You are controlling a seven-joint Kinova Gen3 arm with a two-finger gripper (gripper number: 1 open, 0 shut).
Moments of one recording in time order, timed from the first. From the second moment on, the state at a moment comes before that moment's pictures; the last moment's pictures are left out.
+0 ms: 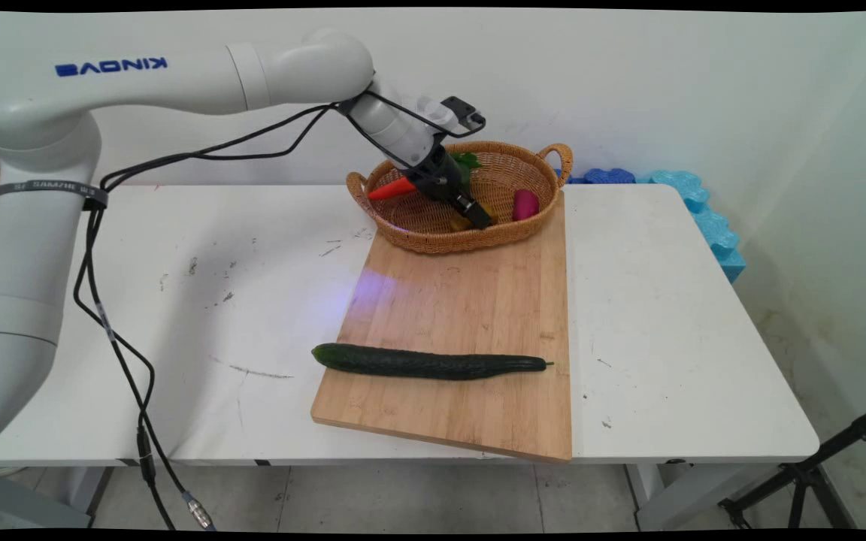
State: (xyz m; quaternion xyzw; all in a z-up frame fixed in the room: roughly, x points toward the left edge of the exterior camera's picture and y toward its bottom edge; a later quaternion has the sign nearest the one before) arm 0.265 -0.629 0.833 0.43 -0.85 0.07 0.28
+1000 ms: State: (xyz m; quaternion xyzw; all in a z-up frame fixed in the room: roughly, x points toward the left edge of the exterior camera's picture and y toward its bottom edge) arm 0.259 -0.636 0.842 0.41 -0.87 0.09 0.27
